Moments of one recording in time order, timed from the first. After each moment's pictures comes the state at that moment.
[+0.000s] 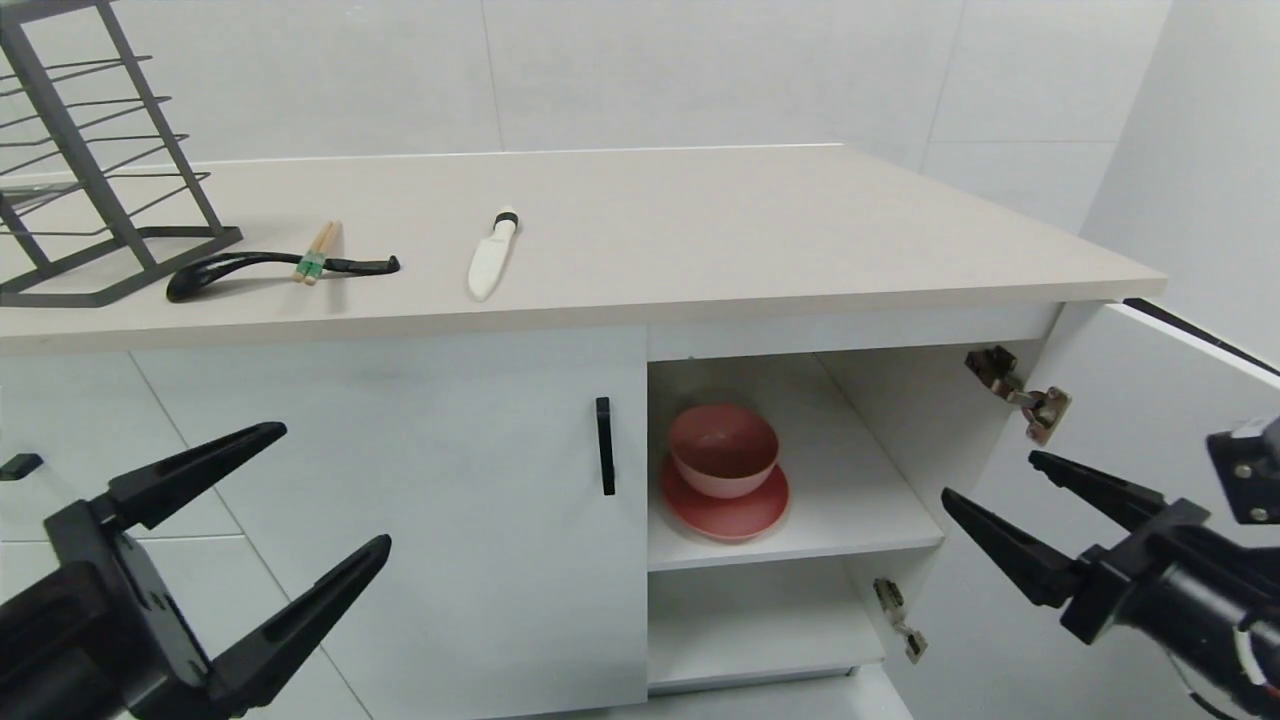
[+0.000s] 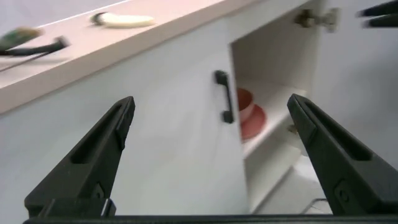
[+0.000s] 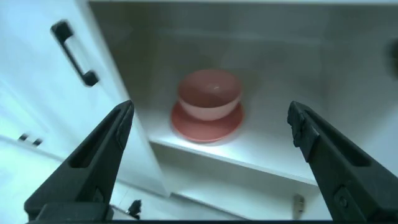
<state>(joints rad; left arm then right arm) -0.45 1.06 -0.06 -1.11 -0.18 0.20 0.43 1.41 -0.01 -1.32 0.02 0.09</state>
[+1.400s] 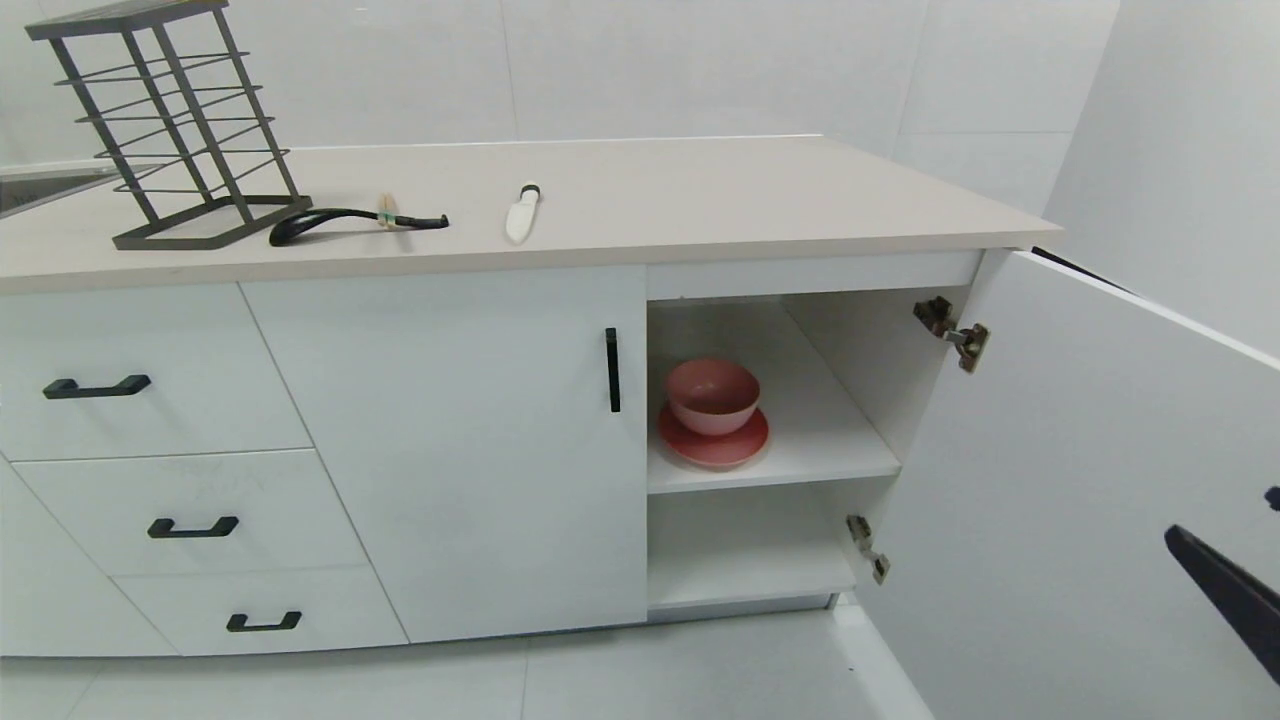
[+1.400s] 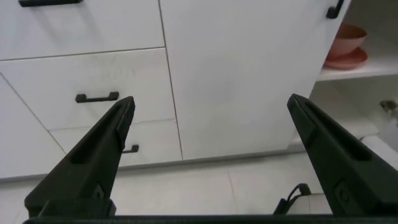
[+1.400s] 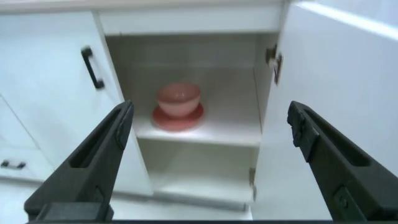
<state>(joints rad) -0.06 0.09 0.00 -0.07 0.04 0.04 0.22 0.80 0.00 -0.82 0.06 0.06</state>
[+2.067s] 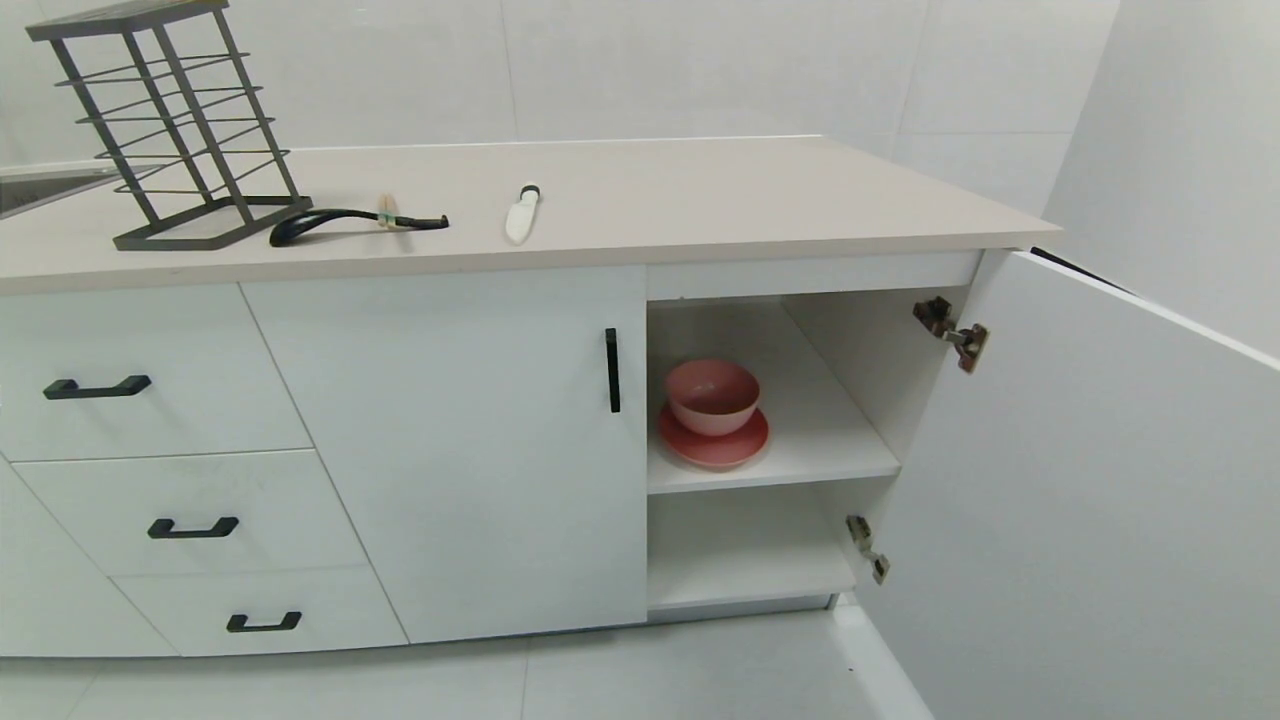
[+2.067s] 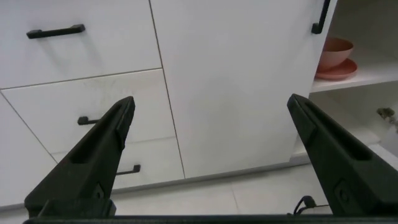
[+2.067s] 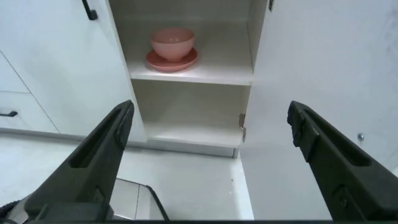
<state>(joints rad) 0.00 0.00 0.00 -0.07 -0.05 0.09 0.01 0.08 -0.01 -0.05 0.23 0.00</state>
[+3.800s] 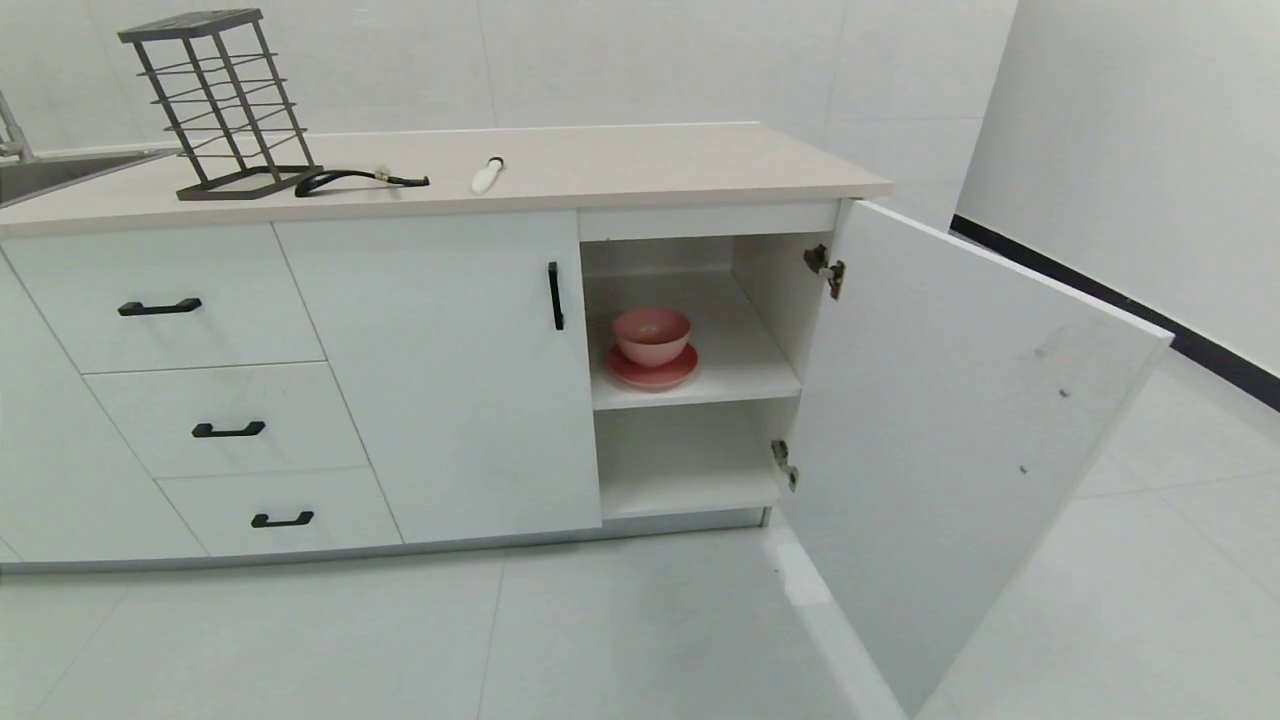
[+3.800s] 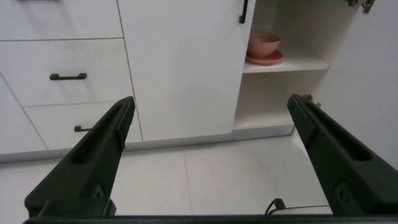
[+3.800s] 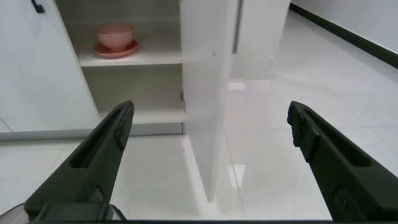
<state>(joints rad) 0.00 0.00 0.00 -0.07 -0.09 -0.04 0.00 0.01 0.00 0.00 0.03 -0.02</state>
